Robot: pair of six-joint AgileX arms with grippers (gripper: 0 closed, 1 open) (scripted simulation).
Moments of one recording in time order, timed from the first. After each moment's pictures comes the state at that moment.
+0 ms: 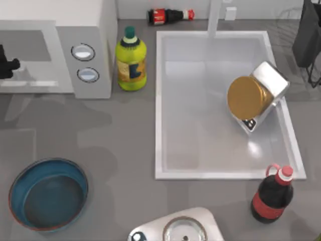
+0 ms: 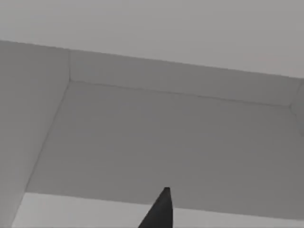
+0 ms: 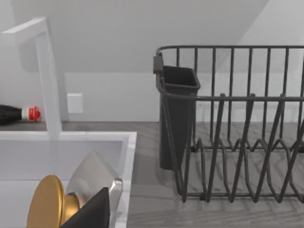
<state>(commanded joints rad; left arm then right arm) 0.17 1.86 0.76 0.81 0.20 -0.06 0.00 0.00 0.00 0.00 0.00 0.00</state>
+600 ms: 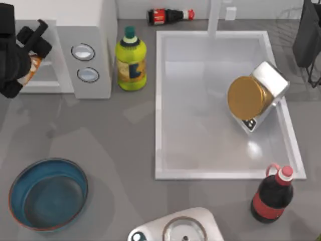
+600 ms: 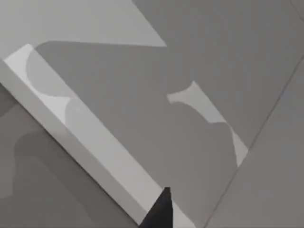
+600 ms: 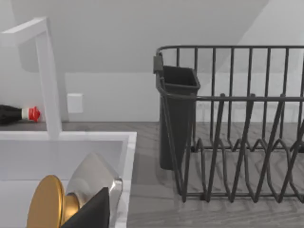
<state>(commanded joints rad) -0.09 1.88 1.08 0.01 -0.08 -0.90 0.00 0.00 0.00 0.00 0.00 0.00</state>
